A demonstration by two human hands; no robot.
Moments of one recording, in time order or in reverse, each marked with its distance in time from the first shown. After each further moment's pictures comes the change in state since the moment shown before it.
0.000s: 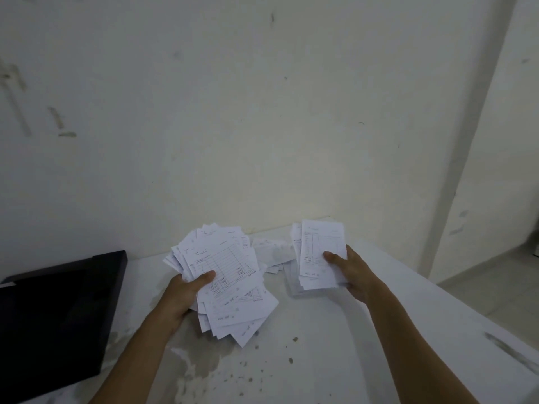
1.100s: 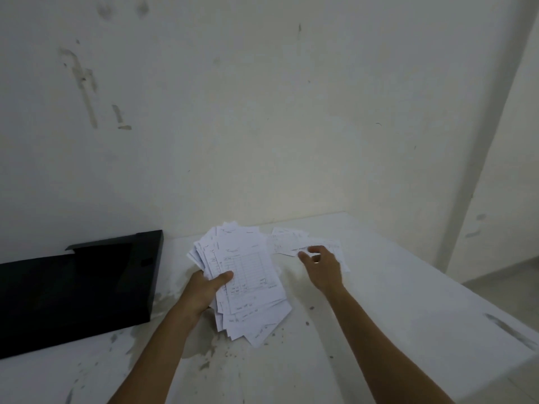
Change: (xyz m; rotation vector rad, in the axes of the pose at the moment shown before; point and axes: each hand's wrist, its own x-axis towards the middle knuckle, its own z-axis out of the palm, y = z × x) left_hand -0.068 -0.016 -0.018 0.085 0.023 0.040; right_hand -0.055 0.023 0.110 -0.667 0.290 -0.110
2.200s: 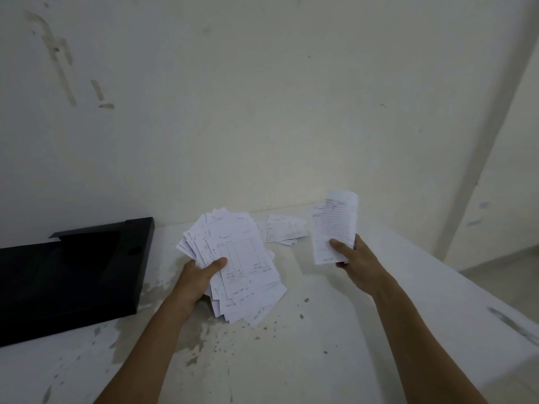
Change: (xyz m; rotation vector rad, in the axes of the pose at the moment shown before) left_hand 0.019 -0.014 0.007 -0.068 0.042 -0.017; right_hand 0.033 0.051 -0.066 0.684 -0.309 0.067
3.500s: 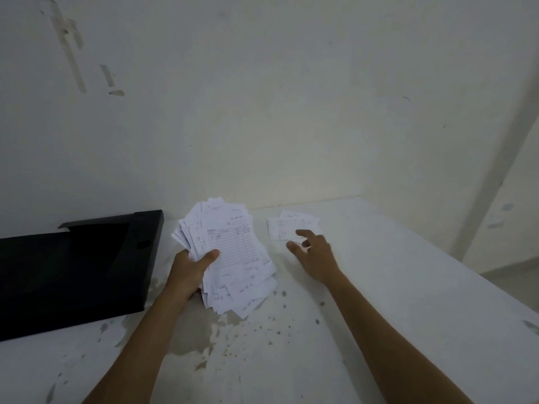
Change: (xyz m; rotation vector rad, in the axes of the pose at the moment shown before) left_hand 0.016 0.001 -0.028 0.094 0.157 0.084; right_hand 0.029 0.026 0.106 -0.818 0.052 -0.128
